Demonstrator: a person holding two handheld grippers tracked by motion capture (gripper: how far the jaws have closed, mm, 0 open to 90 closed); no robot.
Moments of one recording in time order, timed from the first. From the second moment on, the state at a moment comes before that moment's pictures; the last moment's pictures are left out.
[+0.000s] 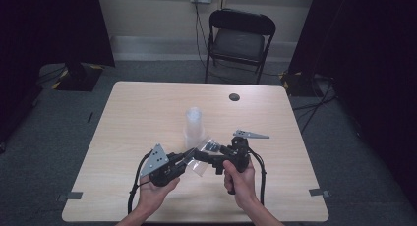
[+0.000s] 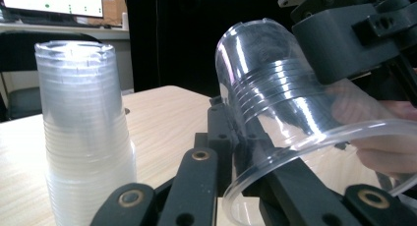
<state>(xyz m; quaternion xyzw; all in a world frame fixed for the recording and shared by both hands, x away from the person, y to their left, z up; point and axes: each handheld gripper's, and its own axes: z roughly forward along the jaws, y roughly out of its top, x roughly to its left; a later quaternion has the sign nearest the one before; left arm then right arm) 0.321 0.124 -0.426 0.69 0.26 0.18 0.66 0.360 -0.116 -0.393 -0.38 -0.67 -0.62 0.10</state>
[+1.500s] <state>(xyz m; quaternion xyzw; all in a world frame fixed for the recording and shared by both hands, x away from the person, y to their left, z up) 0.330 0.149 -0.416 0.75 0.34 0.08 0.56 0.362 -0.140 -0.388 -0.35 -0.73 -0.59 -0.01</state>
